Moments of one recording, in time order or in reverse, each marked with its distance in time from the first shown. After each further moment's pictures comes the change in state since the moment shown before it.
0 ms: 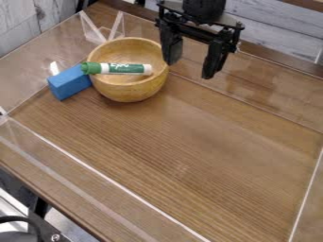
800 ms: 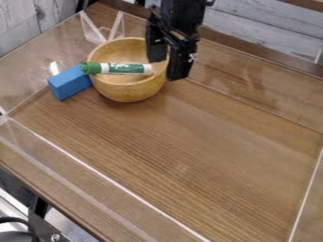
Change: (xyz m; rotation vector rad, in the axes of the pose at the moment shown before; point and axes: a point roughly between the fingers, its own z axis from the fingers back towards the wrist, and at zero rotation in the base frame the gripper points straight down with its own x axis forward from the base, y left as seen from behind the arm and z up) arm 0.010 0.049 -0.028 0.017 0.085 -0.442
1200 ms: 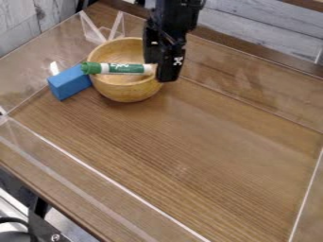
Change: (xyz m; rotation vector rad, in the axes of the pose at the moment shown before) arm -0.001 0.014 -0.010 0.012 0.011 -0.168
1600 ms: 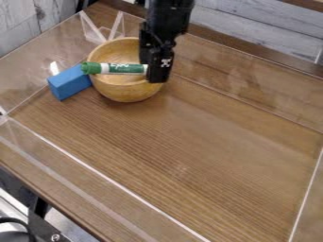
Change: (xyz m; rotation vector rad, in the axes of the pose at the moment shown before) arm -0.007 0.012 -0.009 -0.003 0.005 -0.084
